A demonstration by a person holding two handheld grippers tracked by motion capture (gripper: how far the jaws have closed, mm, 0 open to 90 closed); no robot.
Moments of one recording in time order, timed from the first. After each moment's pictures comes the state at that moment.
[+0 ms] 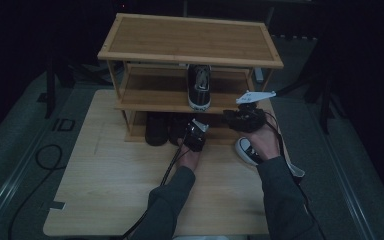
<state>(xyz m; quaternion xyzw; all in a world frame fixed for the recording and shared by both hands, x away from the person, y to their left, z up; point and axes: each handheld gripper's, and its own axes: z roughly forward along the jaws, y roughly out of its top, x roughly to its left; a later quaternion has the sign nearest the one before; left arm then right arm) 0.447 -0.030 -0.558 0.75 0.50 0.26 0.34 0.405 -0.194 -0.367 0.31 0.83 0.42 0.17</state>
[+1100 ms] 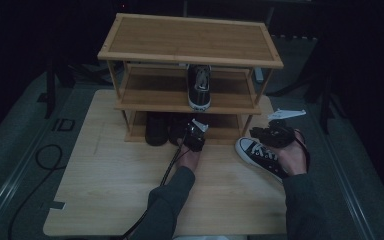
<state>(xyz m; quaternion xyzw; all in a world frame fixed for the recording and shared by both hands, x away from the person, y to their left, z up) 0.447 -0.029 -0.558 0.75 0.50 0.25 0.35 0.391 -0.283 -0.409 0.39 0.82 0.38 0.17</state>
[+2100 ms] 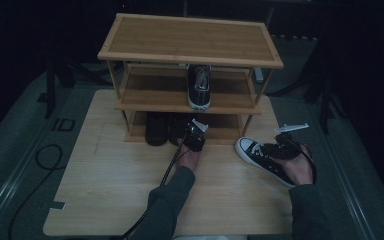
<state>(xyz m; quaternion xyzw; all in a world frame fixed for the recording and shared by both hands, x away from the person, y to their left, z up) 0.447 -0.029 -0.558 0.75 0.50 0.25 0.35 0.392 -0.324 -0.466 0.48 0.81 0.30 0.14</state>
